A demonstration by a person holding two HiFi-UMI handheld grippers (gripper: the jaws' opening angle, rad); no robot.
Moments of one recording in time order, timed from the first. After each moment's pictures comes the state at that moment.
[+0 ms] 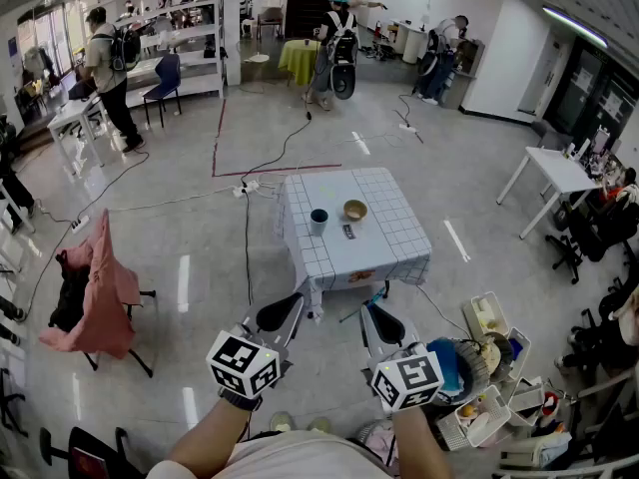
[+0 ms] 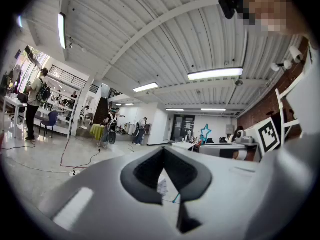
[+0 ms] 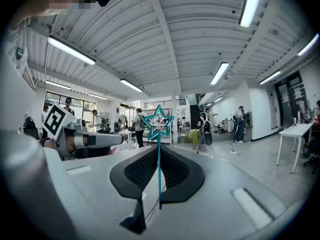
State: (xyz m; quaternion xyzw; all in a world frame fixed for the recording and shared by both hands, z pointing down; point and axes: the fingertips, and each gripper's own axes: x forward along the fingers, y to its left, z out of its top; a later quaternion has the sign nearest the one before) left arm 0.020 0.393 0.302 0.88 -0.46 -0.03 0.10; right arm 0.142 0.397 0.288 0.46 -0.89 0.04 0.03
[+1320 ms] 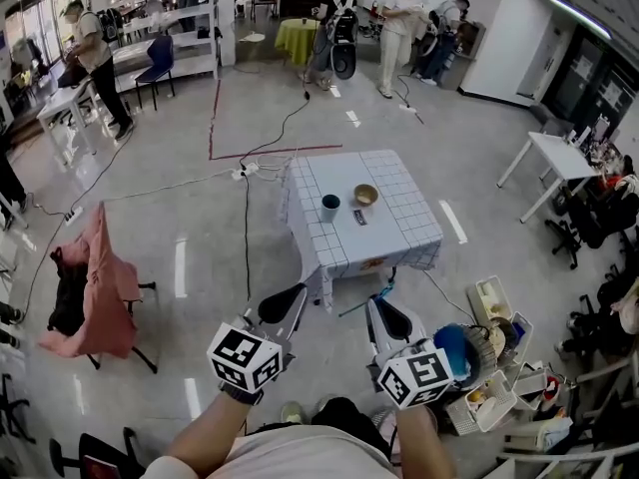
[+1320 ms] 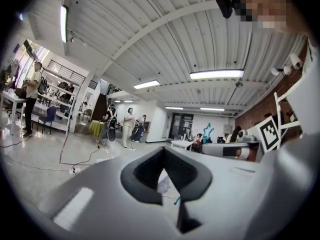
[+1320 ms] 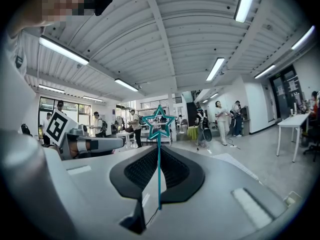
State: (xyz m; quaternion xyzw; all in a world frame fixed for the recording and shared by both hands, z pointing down) left arm -0.044 0.363 0.326 0.89 -0.44 -0.03 0.11; right arm 0.083 0.375 0.307 0.47 -0.88 0.07 0.02
